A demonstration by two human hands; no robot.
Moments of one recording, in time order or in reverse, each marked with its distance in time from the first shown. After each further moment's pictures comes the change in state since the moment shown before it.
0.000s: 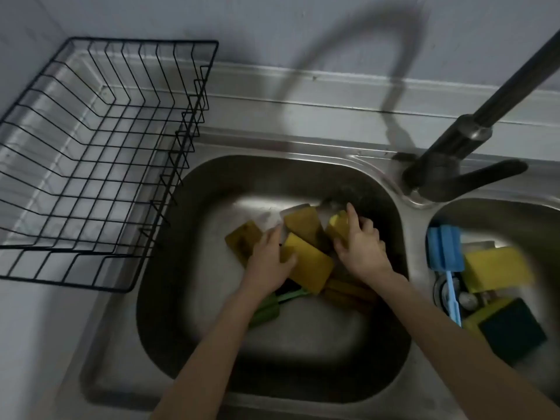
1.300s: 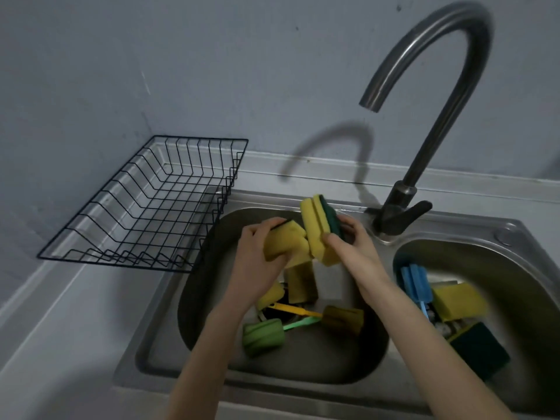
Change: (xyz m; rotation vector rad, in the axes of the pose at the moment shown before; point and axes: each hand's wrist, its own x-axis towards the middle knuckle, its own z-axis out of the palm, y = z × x) left_hand -0.119 0.069 -0.090 -0.200 0.373 0.352; right_hand -0.123 -0.055 -0.076 0.943 0.174 -0.201
